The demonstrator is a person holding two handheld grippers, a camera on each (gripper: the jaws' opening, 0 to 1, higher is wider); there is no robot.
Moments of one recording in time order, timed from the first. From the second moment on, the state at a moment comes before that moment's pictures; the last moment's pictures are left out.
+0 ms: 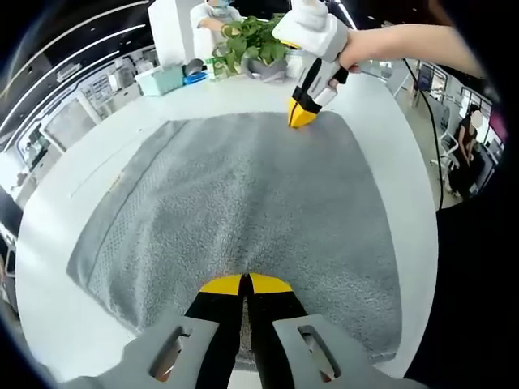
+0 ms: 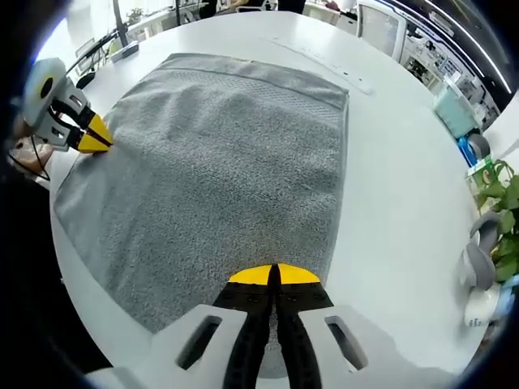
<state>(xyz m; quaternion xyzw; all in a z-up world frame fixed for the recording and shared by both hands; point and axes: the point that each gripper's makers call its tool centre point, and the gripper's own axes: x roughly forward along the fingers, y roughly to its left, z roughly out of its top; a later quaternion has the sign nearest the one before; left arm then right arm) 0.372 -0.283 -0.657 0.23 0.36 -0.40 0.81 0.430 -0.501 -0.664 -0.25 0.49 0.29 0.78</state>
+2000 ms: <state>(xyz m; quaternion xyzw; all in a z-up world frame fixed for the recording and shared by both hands) 0.396 -0.254 -0.657 0.20 0.37 -0.43 0.80 0.362 -0.483 -0.660 -0.08 0.42 0.26 0.87</state>
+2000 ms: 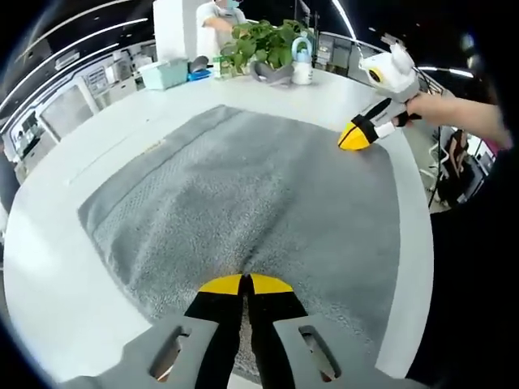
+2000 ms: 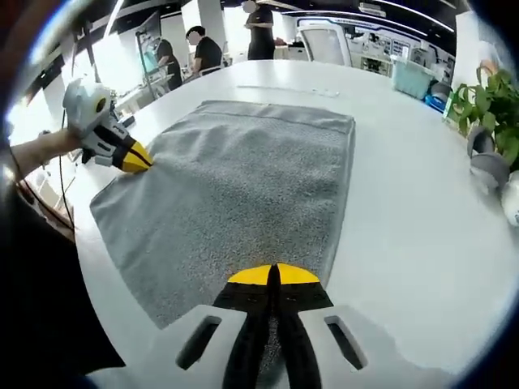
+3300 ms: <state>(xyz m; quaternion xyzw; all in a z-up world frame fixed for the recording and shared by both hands) 0.283 -0.203 -0.635 0.31 0.29 -0.49 0.76 0.258 -0.479 -0.640 -0.28 0.36 0.37 0.81</state>
